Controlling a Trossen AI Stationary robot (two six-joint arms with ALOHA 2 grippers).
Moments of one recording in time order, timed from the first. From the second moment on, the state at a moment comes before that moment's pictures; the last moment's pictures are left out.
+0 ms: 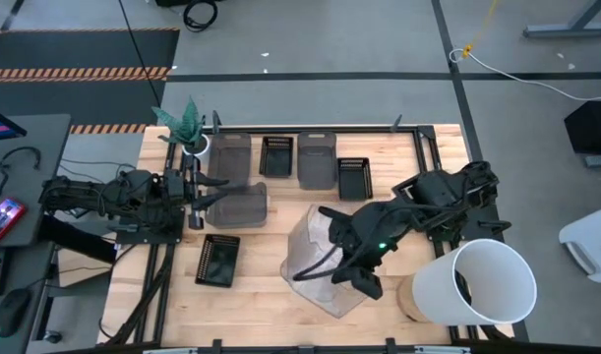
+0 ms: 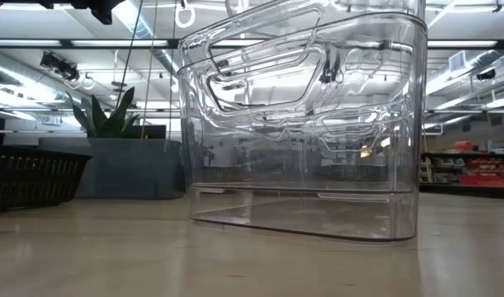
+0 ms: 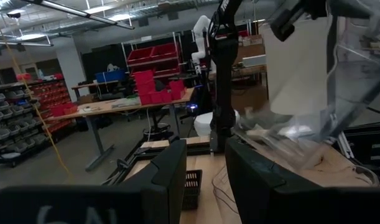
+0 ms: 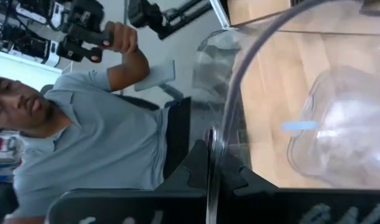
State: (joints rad) left arm -0.12 0.42 0.44 0.12 -0.26 0.19; right arm 0.45 1.83 2.36 -1.22 -0.20 0.84
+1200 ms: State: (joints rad) left arm -0.12 0.42 0.44 0.12 -0.27 0.19; right arm 0.29 2.13 2.35 -1.44 -0.27 0.94
